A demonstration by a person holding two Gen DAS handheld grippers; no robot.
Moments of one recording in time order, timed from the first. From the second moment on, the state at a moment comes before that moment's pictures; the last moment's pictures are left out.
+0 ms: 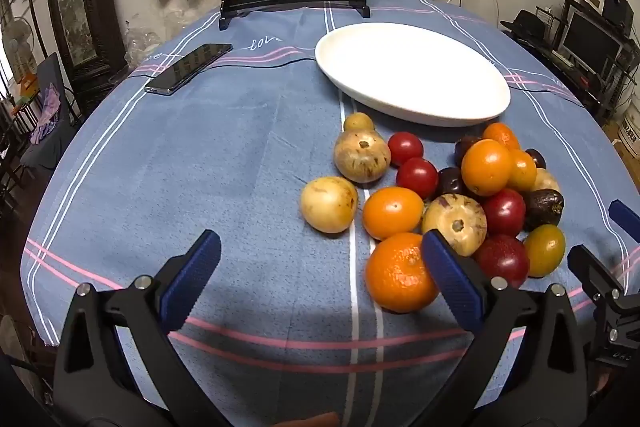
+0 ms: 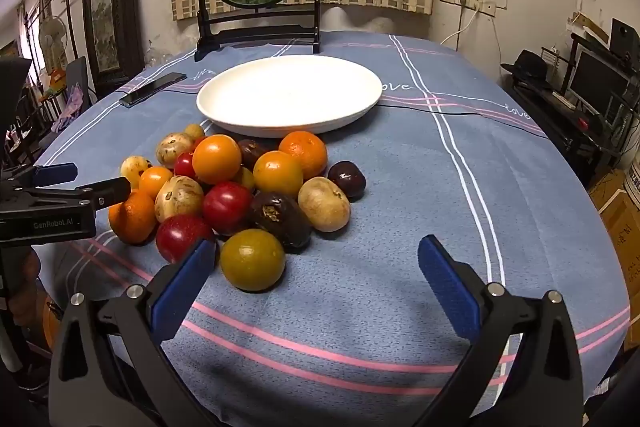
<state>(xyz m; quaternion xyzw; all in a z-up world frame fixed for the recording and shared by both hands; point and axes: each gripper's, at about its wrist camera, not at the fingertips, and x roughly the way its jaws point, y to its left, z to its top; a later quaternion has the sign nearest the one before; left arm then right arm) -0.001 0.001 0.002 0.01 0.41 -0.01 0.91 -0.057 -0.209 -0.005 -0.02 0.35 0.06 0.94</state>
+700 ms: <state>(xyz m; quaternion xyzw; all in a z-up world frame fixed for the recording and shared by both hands) -0.013 -0.009 0.009 0.01 0.41 -0.04 0.91 -0.060 -0.202 -0.006 -0.03 0.35 0.08 0.93</state>
